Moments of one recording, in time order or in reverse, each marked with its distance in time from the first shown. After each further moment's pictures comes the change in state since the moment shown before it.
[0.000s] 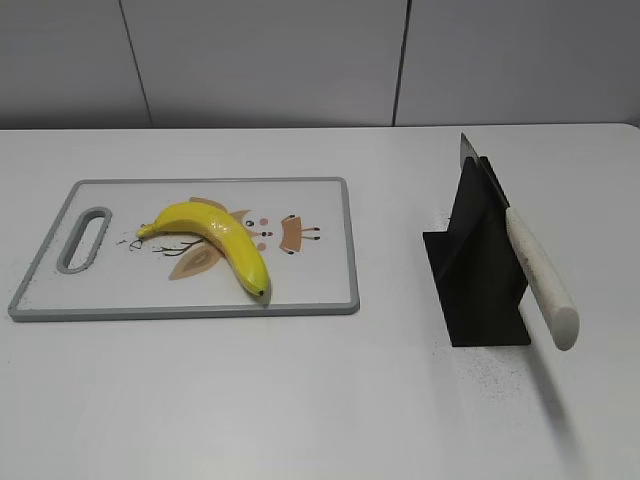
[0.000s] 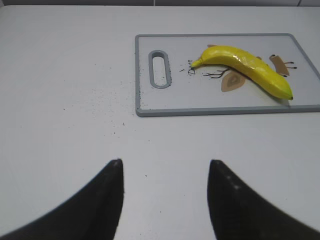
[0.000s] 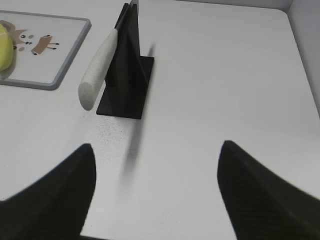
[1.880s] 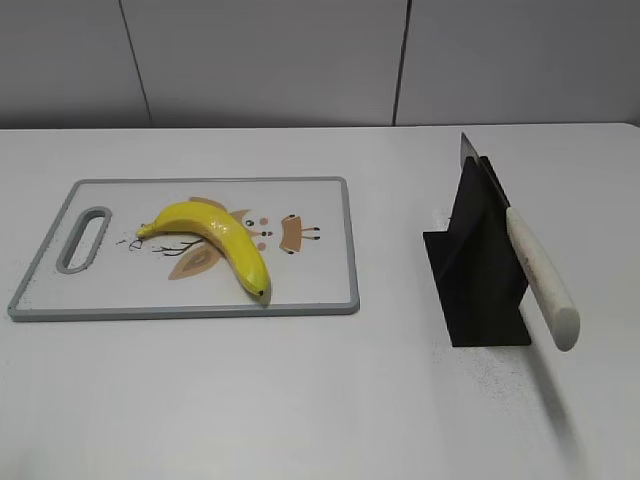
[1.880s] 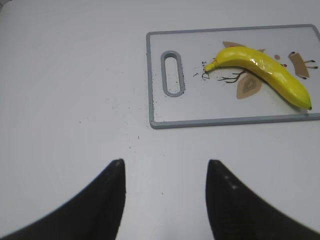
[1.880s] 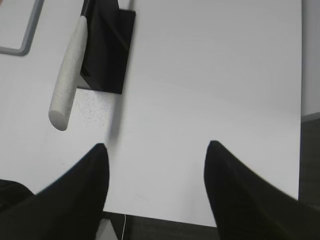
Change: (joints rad) left arm 0.000 0.472 -0.230 0.045 -0.075 0.027; right arm 0.000 0.805 -0.471 -0.072 0.123 -0.003
